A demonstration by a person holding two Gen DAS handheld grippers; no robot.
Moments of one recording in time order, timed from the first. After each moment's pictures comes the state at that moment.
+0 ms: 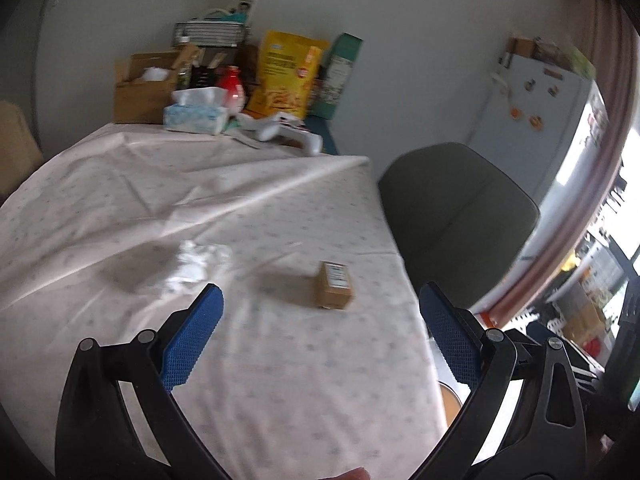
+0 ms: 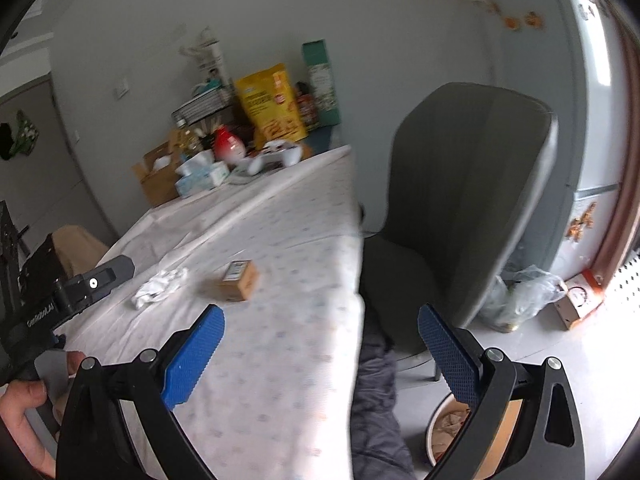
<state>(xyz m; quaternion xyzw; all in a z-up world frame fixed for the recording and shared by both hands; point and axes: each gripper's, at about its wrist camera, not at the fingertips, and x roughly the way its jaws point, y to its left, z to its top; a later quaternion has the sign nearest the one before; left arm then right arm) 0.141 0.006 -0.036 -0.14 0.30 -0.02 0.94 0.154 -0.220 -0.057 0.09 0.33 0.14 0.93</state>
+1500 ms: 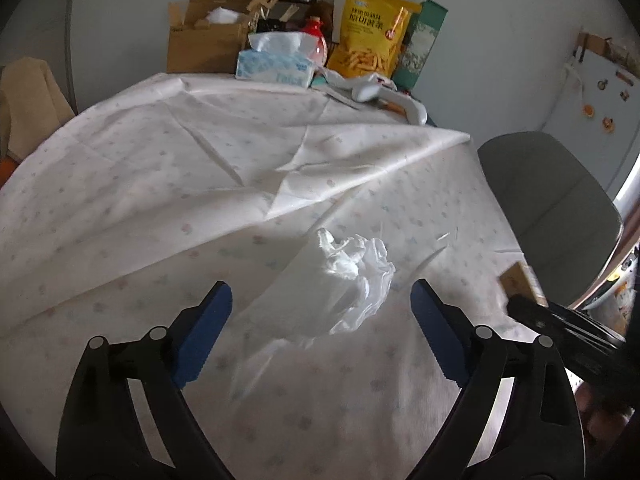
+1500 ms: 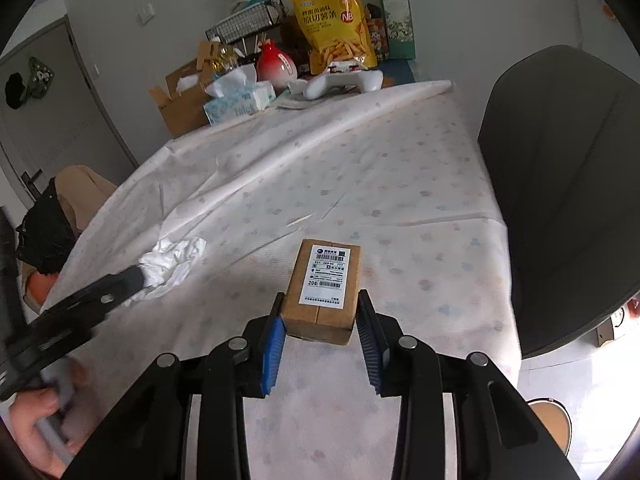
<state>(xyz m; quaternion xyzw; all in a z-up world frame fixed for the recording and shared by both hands) 0.206 0.103 -0.110 -0.15 0.37 0.06 0.91 0.261 -0.097 -0.116 0.04 0.42 0.22 0.88</state>
